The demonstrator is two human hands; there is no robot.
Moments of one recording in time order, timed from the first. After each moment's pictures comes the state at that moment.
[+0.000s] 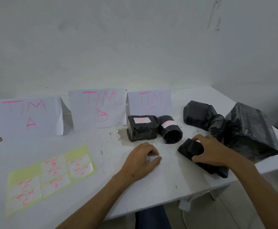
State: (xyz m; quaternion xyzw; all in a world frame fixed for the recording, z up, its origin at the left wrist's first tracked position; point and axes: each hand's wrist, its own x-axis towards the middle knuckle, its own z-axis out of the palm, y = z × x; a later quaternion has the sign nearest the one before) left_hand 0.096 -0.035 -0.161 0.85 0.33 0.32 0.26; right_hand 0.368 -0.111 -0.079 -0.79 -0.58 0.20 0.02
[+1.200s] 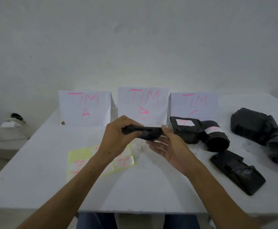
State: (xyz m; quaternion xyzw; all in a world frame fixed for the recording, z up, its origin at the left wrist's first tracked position) left_hand -0.074 -0.021 -0.069 0.73 0.43 0.47 0.25; right_hand 0.134 -0.037 -0.095 -0.42 -0.30 0.68 0.52
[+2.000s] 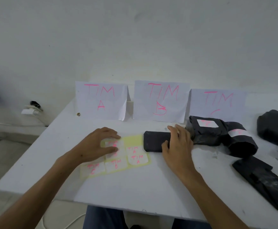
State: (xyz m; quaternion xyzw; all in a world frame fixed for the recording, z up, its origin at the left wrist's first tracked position) left_hand -0.205 -0.012 -0.119 0.78 0.56 0.17 0.21; right_hand 0.097 -0.021 -0.151 -0.65 -0.69 0.05 0.32
